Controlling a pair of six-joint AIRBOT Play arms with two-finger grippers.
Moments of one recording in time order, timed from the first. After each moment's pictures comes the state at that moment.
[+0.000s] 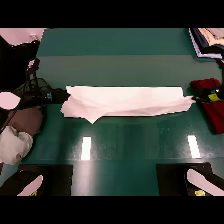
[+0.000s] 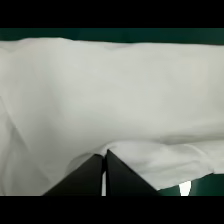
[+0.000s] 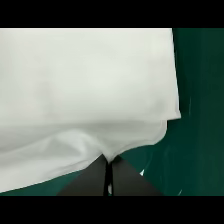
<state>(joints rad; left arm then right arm) -0.12 -0.93 0.82 1.04 -0.72 -1.44 -0.30 -1.15 1.12 -1.30 1.25 1.42</state>
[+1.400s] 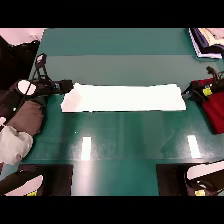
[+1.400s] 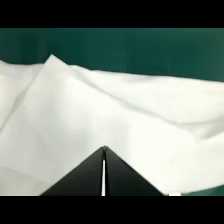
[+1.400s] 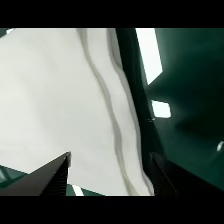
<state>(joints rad) -0.12 -1.18 0.93 1.01 -0.63 -1.48 -0.52 -1.74 1.44 -0.97 1.44 1.27</state>
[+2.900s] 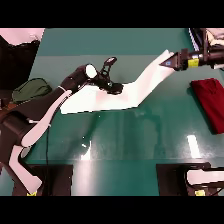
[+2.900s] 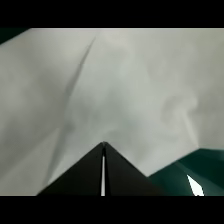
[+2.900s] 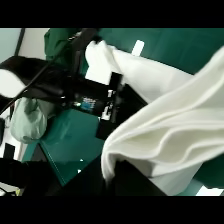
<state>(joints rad) -0.52 -1.89 1.68 0.97 -0.91 -1.45 -0.13 -1.54 1.63 -0.49 1.52 1.17</state>
